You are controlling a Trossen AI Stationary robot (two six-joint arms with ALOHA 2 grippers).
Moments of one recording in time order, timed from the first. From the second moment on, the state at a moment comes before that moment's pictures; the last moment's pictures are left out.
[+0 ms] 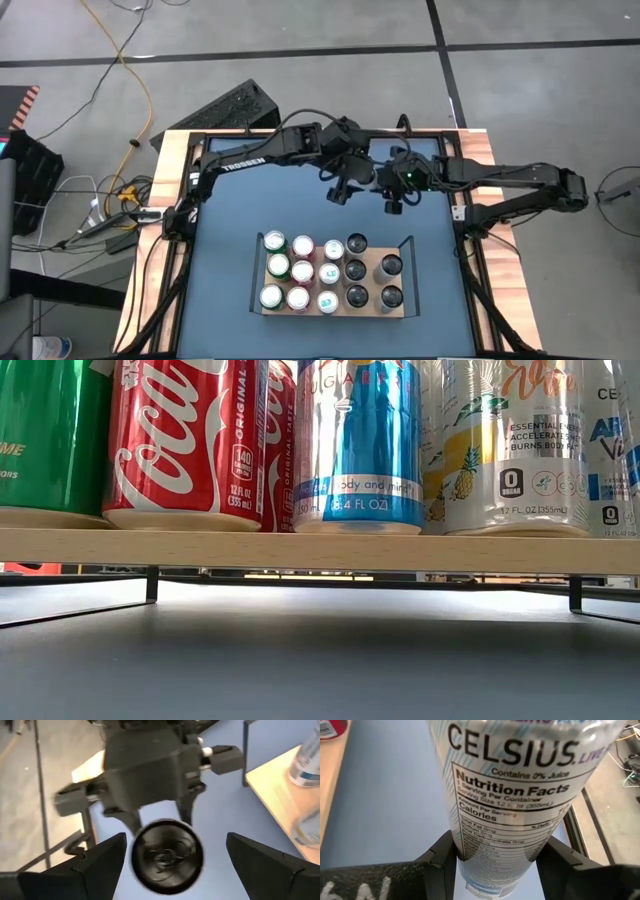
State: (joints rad) left arm 0.16 2.13 2.35 -0.88 0.06 0.67; right arm -0.19 1.12 0.88 -0.49 0.20 -0.27
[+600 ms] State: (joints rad) left arm 0.19 2.13 2.33 -0.85 0.07 0.67; right arm -0.19 1.12 0.88 -0.48 0.20 -0.27
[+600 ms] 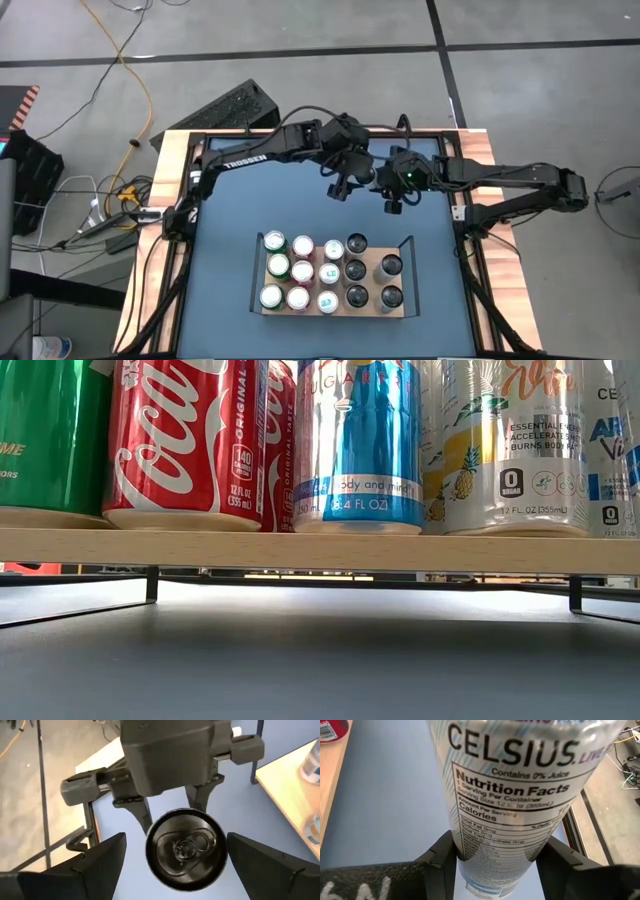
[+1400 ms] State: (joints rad) left arm 0.19 2.17 2.33 -0.87 0.09 0.72; right arm -0.18 1.12 0.88 -0.47 0.19 -0.26
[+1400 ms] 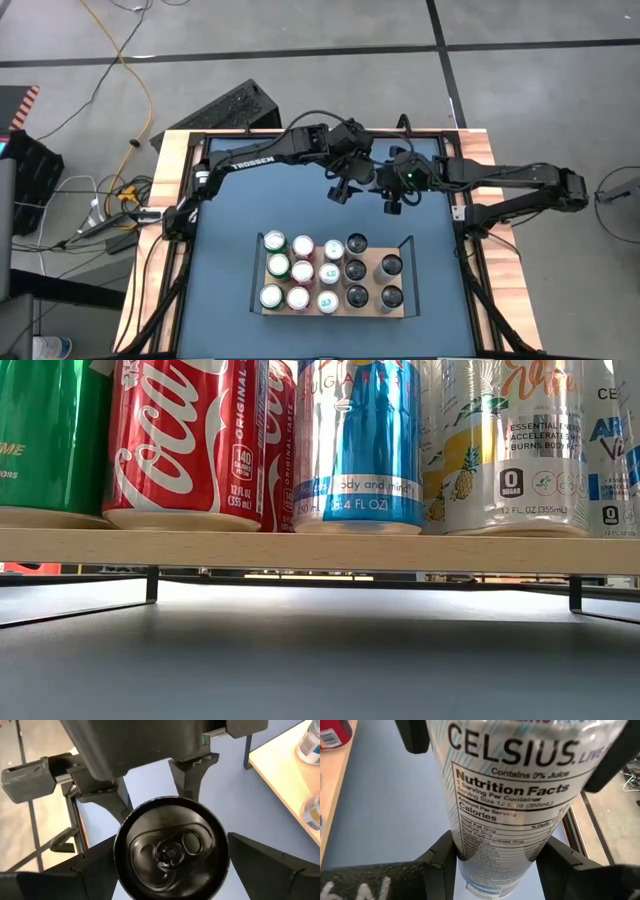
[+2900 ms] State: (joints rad) left arm 0.16 2.16 2.35 -0.92 -0.07 0.41; right arm -0.20 0.96 1.09 -0.94 0.32 -0.08
